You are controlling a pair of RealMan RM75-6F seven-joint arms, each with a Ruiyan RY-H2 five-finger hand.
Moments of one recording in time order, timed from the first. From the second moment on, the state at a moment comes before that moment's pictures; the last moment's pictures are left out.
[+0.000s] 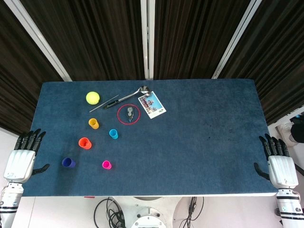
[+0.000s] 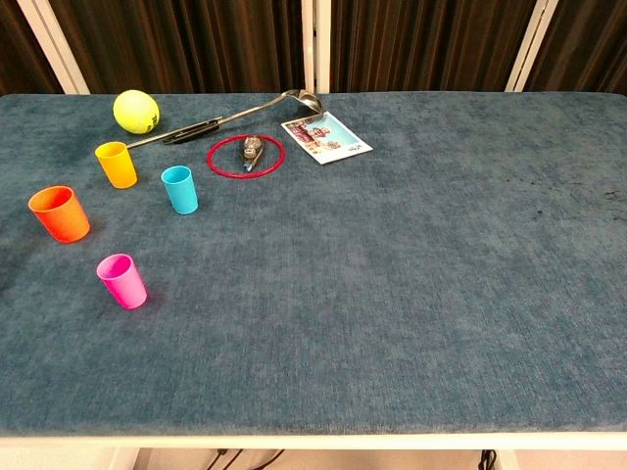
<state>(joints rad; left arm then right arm) -0.15 -1.16 -0.05 -1.60 1.50 1.44 0.14 0.07 -1.17 0.07 -1.62 -1.44 1.46 -0.13</state>
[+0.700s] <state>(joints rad) -0.18 -1.15 0.00 -1.62 1.59 1.41 0.07 0.03 -1.15 0.07 -1.64 -1.47 1.52 -0.12</state>
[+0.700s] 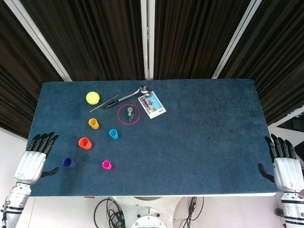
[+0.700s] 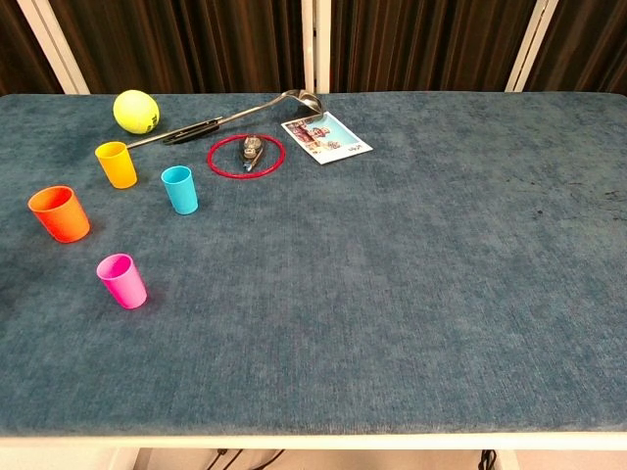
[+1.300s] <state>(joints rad) -0.23 -1.23 0.03 -1.50 1.57 1.27 0.00 0.03 -1.13 0.07 -1.64 -1.45 1.52 -0.12</state>
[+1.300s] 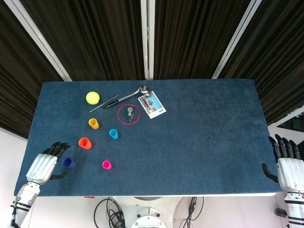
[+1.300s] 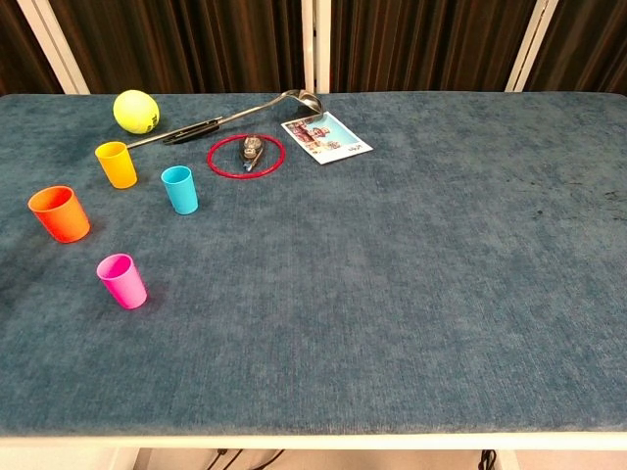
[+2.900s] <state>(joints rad) -0.30 -1.30 0.02 -1.37 1.55 1.24 -0.15 0.02 -1.10 0.07 -1.67 -1.43 1.50 -0.13</state>
